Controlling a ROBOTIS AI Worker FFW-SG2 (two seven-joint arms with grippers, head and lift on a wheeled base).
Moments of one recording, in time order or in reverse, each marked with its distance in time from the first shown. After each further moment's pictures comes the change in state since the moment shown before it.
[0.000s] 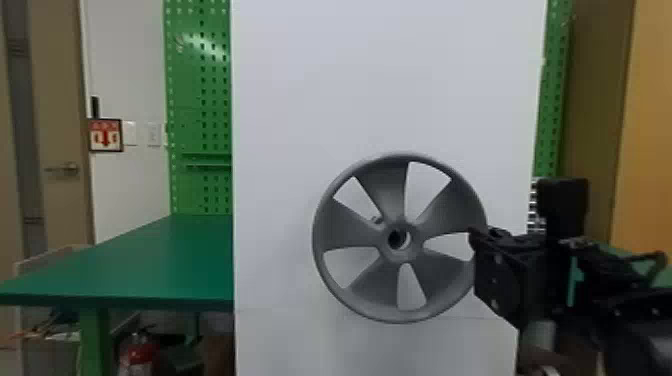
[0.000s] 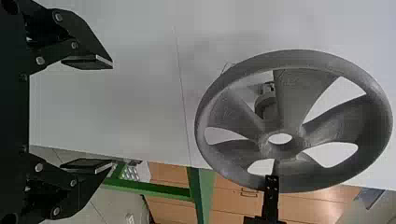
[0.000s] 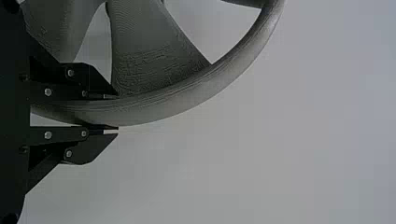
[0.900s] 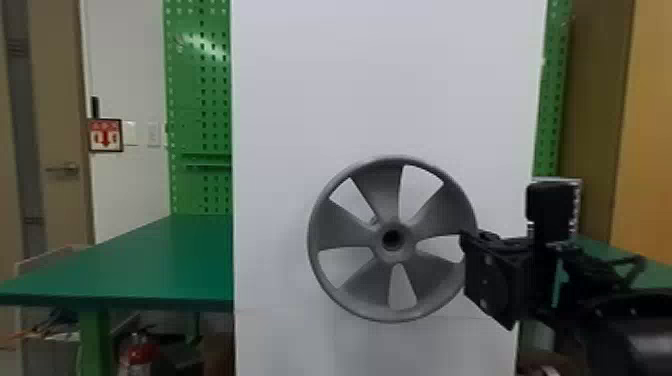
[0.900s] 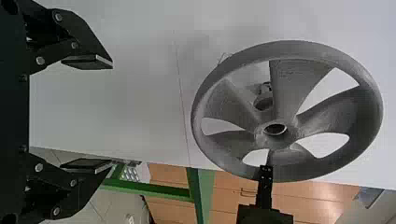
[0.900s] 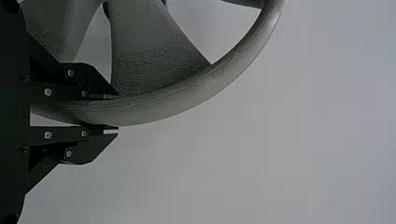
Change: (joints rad) left arm -0.006 0.003 -0.001 0.000 -0.001 0.000 0.000; right arm -0.032 0.008 0.013 0.108 -0.029 -0.073 0.000
